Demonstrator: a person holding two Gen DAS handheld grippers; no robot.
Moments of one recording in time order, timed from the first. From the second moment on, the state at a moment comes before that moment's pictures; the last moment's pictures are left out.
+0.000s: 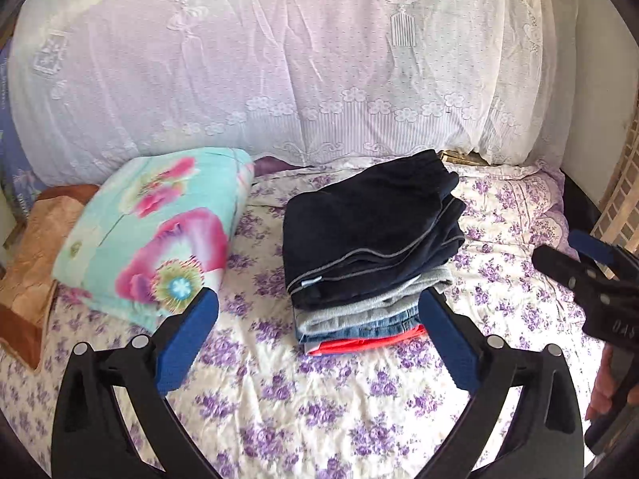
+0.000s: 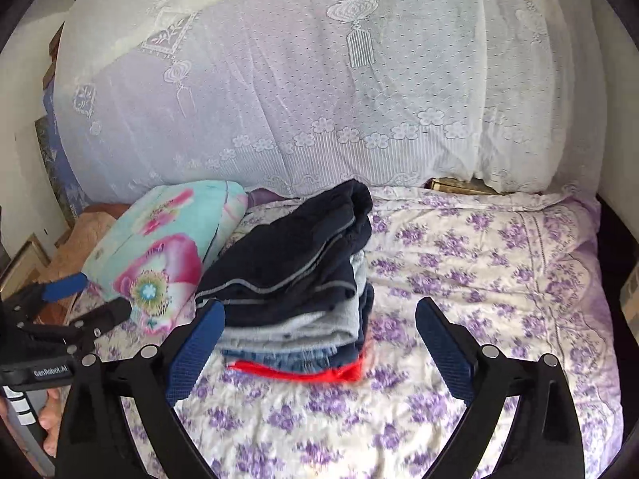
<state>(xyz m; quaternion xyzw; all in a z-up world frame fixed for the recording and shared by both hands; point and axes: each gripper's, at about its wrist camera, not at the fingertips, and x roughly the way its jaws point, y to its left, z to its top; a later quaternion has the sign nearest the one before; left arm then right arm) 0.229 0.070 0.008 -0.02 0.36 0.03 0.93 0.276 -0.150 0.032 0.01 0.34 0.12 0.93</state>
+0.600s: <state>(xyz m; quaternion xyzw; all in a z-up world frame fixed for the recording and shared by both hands) 0.077 0.030 0.039 -0.02 0.38 0.06 0.92 0.111 -0.160 0.032 -0.04 0.39 0.02 0.92</state>
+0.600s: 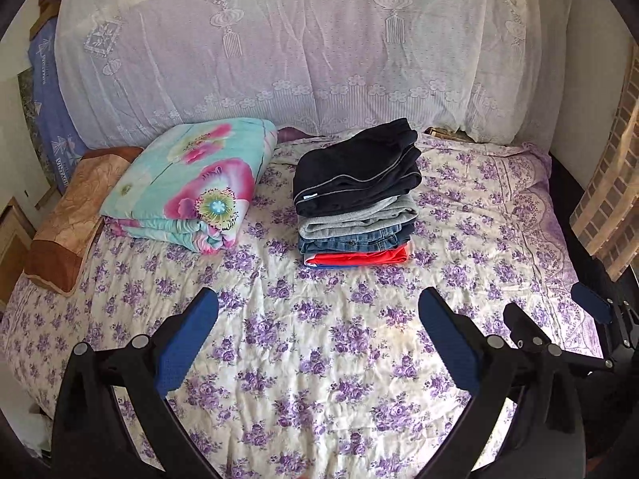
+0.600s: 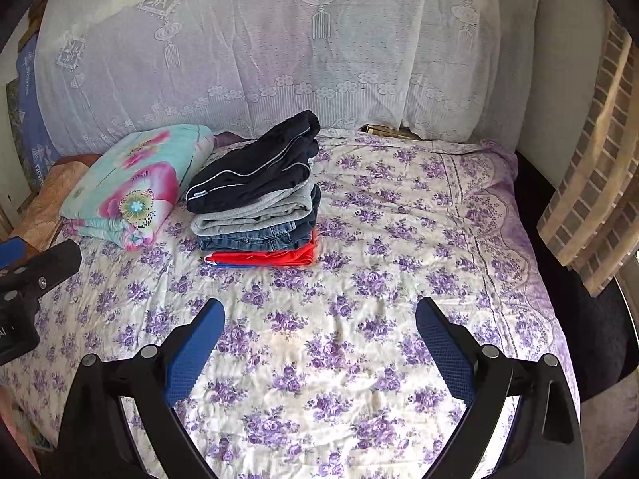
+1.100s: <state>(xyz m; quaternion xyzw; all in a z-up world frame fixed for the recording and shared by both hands) 0.059 0.027 0.039 -0.02 0.38 0.07 0.92 0.091 -0.155 0.037 -0.04 0.39 0.04 0.92</state>
